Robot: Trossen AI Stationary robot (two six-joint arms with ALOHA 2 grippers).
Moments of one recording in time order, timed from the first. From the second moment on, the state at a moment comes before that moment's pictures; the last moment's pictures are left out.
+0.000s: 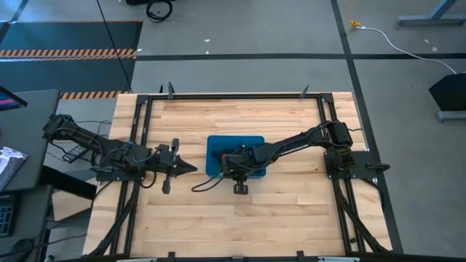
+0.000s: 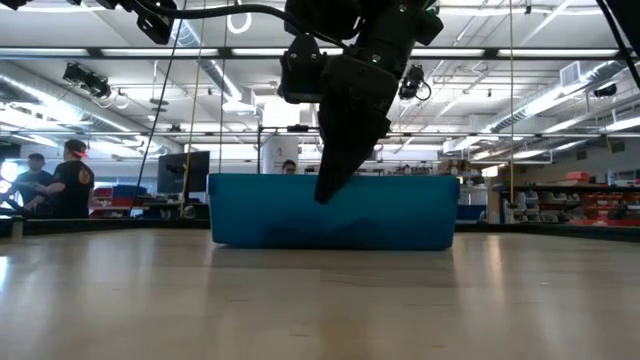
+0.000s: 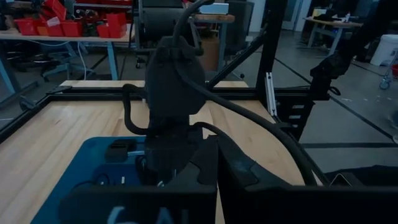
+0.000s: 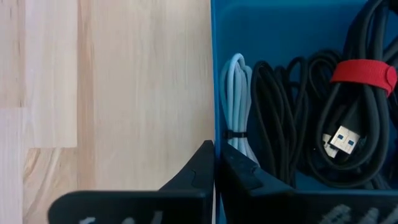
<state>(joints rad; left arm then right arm) -0.38 0.78 0.50 0.16 -0.29 -0.09 0.13 2.01 1.48 -0.60 0.00 0.18</state>
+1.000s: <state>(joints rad) -0.38 0.78 0.50 0.16 -0.30 -0.09 0.14 2.01 1.48 -0.60 -0.03 0.13</state>
